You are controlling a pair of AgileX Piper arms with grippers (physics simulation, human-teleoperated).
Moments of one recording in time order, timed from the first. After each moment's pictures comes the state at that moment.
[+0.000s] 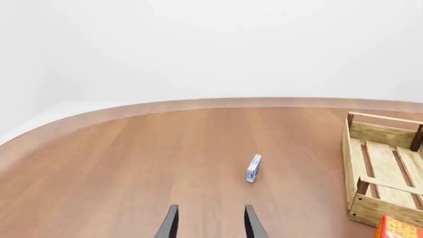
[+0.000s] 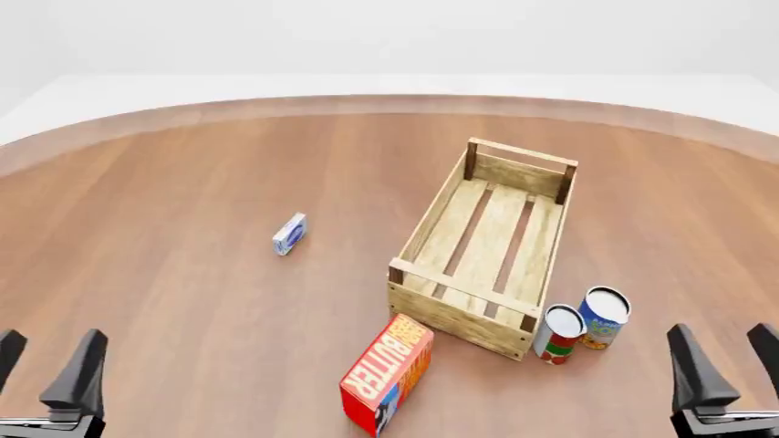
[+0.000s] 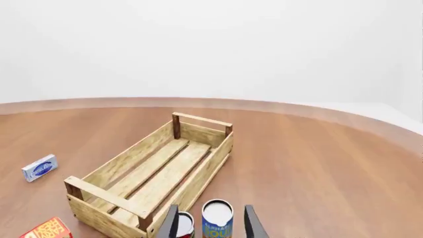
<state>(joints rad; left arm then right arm) 0.00 0.00 0.00 0.00 0.00 0.01 0.06 0.00 -0.05 0.00</state>
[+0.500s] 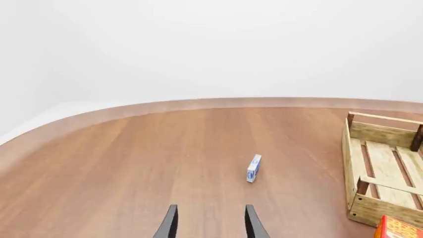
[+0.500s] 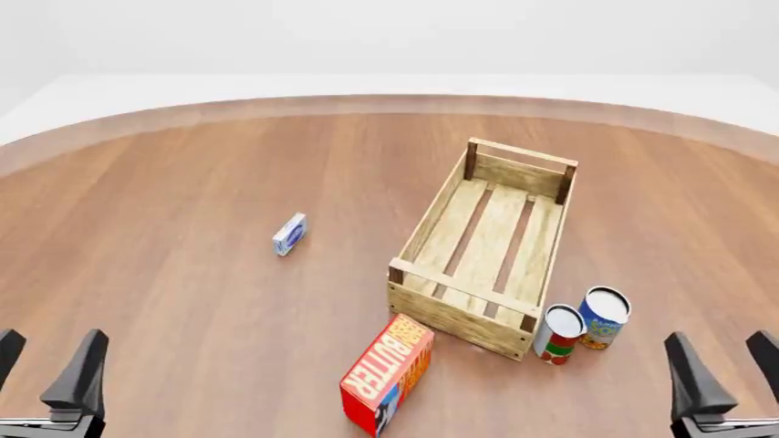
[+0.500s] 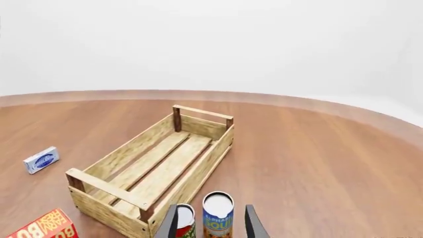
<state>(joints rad) 0.00 0.00 0.00 0.00 0.00 0.02 0.01 -0.01 0.04 0.00</state>
